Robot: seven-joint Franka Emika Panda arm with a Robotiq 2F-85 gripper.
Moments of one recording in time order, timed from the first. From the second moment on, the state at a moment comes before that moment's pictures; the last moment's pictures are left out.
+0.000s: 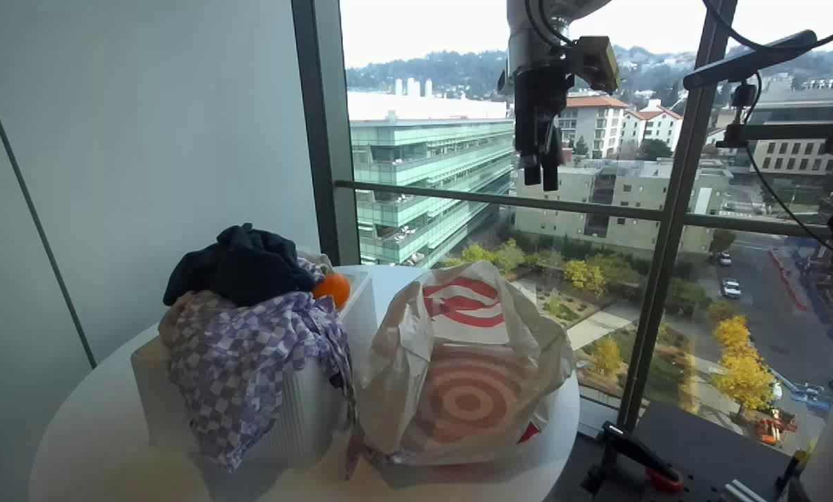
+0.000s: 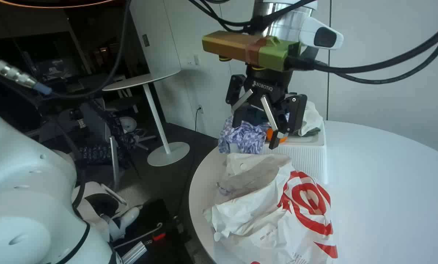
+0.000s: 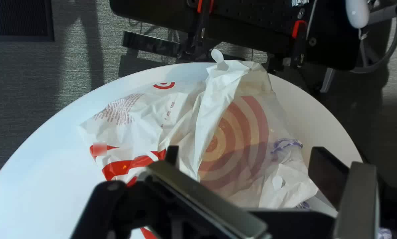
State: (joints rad) arm -0.01 -0.24 -0.31 -2.12 0.01 1.59 -0.54
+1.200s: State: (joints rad) arm 0.05 0.07 -0.02 -1.89 -0.10 1.82 -0.35
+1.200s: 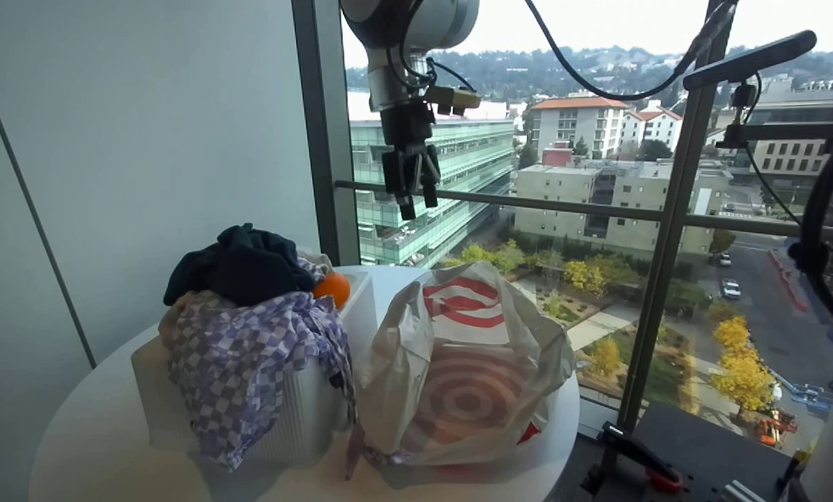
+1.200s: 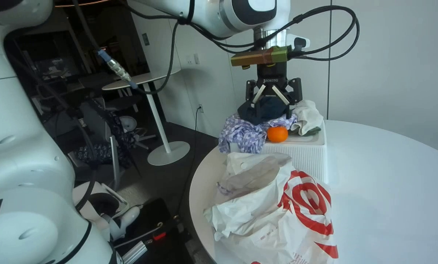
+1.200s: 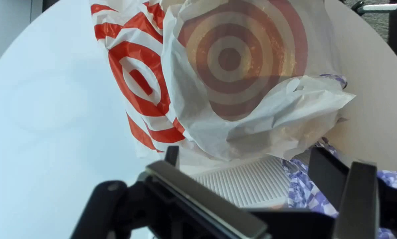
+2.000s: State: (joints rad) arm 0.14 0.52 0.12 -1.38 -0.06 1.88 -0.30
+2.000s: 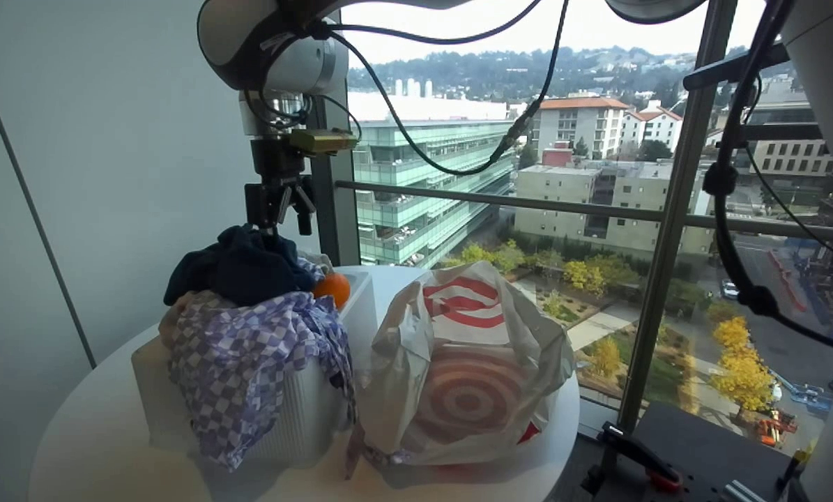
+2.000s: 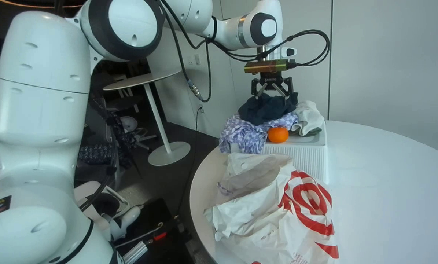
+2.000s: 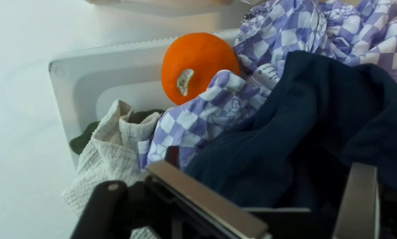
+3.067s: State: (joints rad) arm 0.19 0.69 0.14 -1.22 -0.10 1.83 -0.39
